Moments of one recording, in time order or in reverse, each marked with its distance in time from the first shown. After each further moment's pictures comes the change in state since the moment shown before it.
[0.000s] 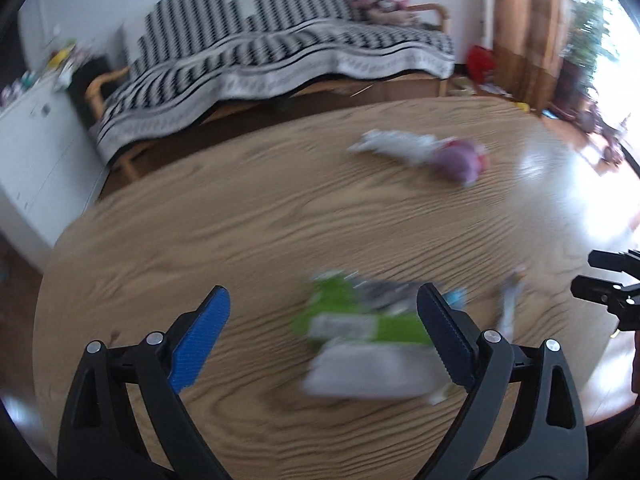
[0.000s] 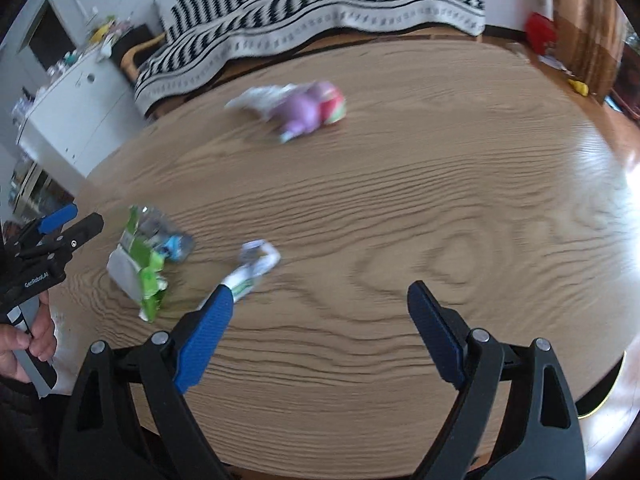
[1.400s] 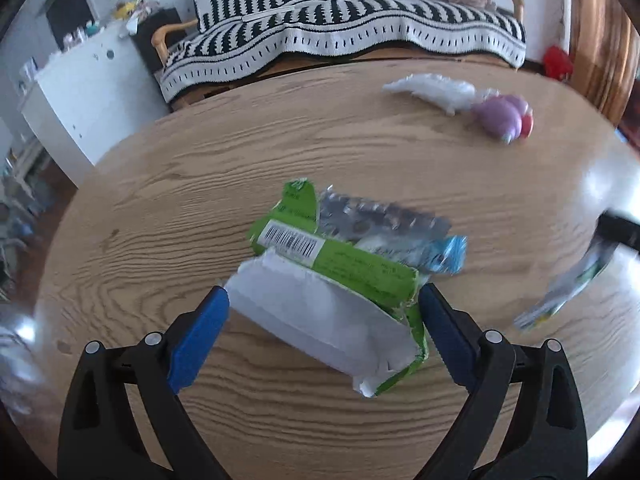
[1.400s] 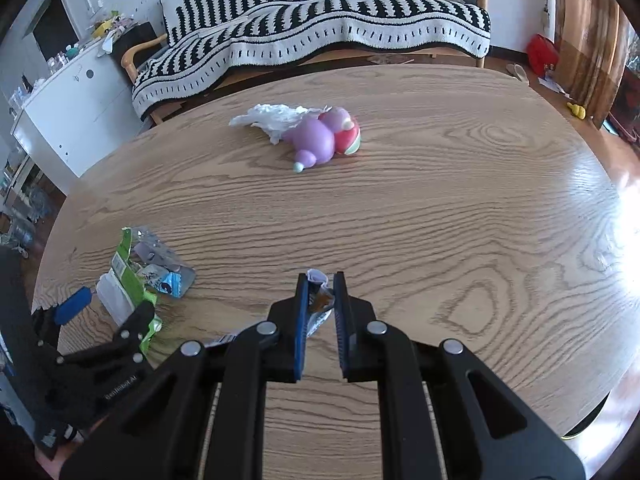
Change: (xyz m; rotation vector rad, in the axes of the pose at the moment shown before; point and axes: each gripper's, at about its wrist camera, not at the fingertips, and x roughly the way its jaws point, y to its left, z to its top) left arm 0.034 -0.062 -0.033 -0.152 0.096 0.242; right arm 0.000 0.011 0.022 -0.038 -0.062 -0.047
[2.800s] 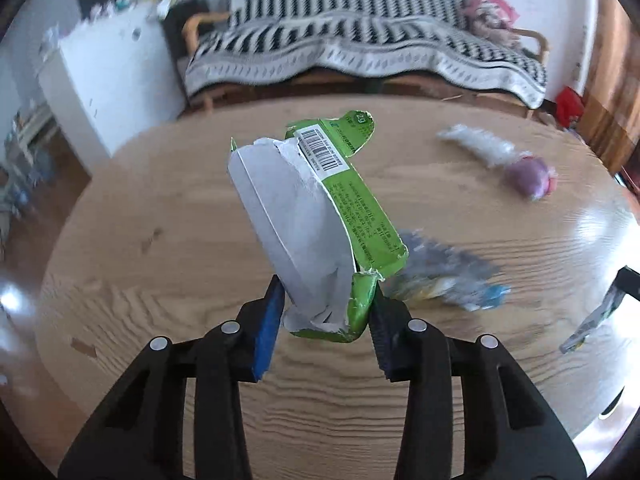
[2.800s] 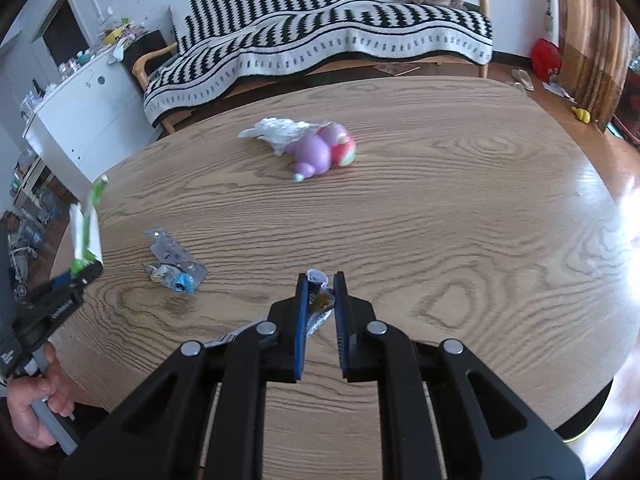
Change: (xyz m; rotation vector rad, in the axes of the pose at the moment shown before) left arm -0.027 0.068 0.023 -0.118 -0.053 -0.058; right arm -0.029 -0.018 -0.003 0.000 -0.027 0.032
